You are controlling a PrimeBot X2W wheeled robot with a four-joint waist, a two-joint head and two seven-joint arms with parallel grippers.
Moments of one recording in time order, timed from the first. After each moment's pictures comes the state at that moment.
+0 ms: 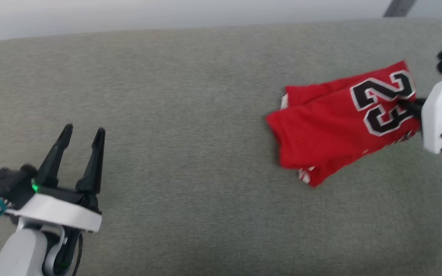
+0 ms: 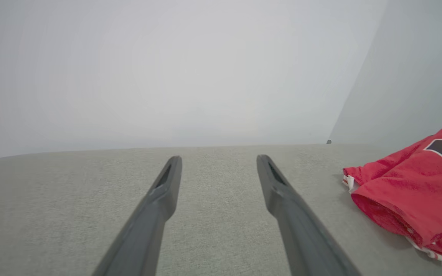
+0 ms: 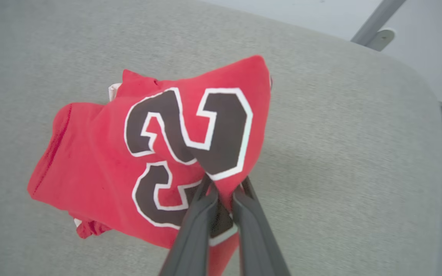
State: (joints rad) left arm -0.20 0.43 -0.19 0.11 -0.57 -0.13 -0.26; right arm -0.68 -0.61 0.34 0.28 0.71 0.13 0.77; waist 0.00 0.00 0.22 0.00
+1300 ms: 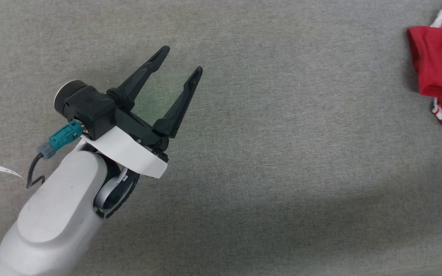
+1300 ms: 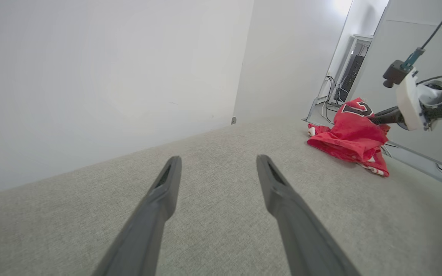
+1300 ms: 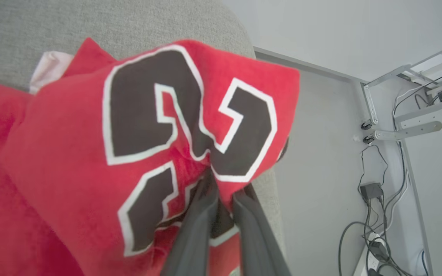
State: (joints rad) left arm -0.67 0.46 -0.63 0.14 -0.60 -0.13 -0.26; right arm -0.94 -0.66 0.16 0.85 0.26 0.13 0.32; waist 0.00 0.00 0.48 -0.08
